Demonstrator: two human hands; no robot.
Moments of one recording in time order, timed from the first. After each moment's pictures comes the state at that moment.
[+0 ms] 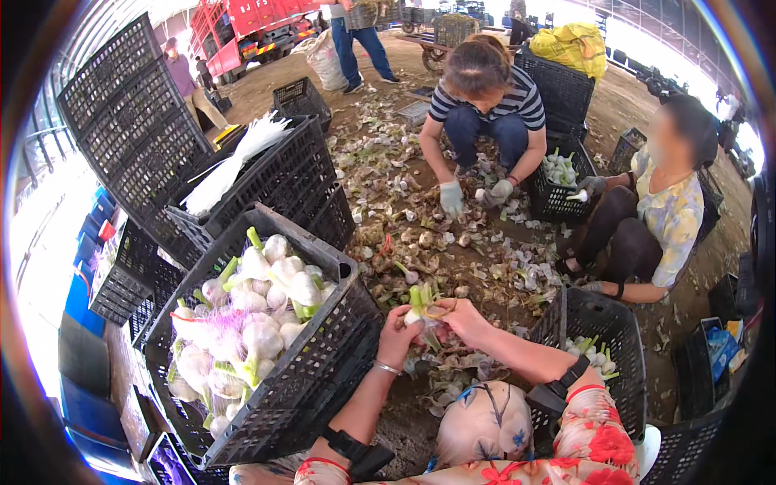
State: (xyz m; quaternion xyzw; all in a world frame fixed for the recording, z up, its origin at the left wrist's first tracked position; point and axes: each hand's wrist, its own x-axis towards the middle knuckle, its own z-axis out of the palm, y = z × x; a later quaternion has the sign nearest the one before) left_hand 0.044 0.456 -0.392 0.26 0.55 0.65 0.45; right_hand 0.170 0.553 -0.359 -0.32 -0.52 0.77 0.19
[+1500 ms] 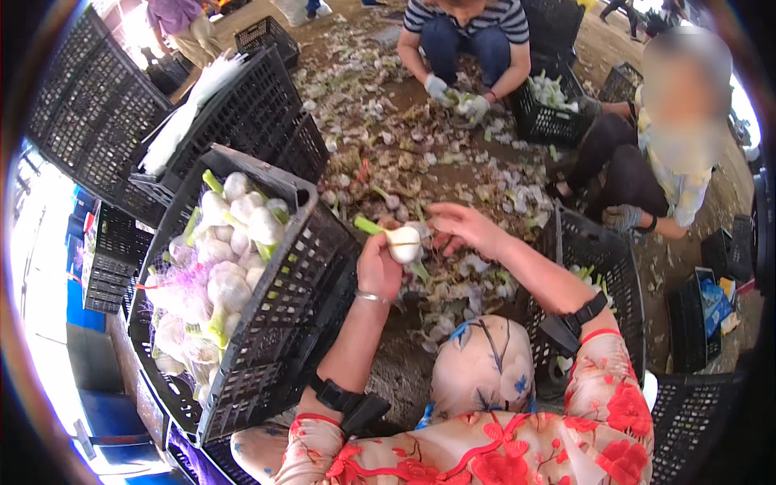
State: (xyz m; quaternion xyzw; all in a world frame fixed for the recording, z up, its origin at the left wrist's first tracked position) left_hand 0.046 0.478 -0.373 0.06 0.33 0.75 0.57; right_hand 0.198 0.592 -0.355 -0.29 -0.58 0.74 0.18
